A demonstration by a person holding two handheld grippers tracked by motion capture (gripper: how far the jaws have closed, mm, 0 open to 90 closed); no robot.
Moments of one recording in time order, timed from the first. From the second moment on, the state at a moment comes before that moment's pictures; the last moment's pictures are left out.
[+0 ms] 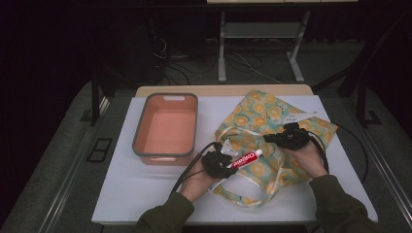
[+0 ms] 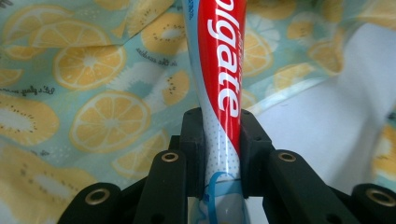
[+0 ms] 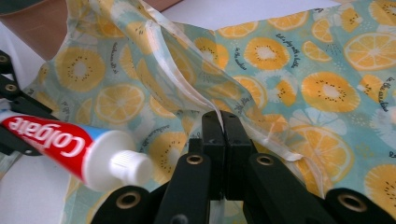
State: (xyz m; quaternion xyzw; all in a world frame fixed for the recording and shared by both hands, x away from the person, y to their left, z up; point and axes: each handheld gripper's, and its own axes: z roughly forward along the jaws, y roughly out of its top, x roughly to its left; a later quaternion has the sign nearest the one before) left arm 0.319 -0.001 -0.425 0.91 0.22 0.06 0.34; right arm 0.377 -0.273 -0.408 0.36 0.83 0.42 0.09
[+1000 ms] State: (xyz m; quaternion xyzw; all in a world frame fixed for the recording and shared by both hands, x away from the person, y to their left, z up) left arm 0.365 -0.052 -0.434 0.90 0.25 0.06 0.35; right arm 0.371 -0.274 -0.390 0.34 0.81 0.47 0.10
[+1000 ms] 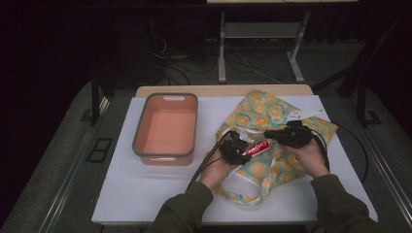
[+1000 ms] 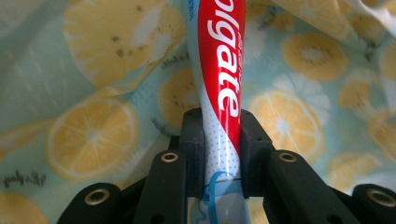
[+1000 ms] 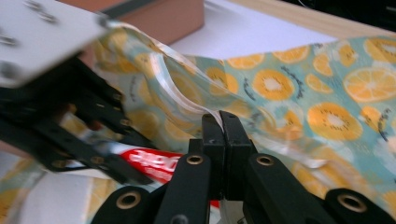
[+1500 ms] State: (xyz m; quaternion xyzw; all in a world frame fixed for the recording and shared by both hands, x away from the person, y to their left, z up) left arm 0.357 -0.040 -0.430 0.89 0.25 0.09 0.37; right arm 0.373 -0.275 -0.393 0.35 0.81 0.46 0.10
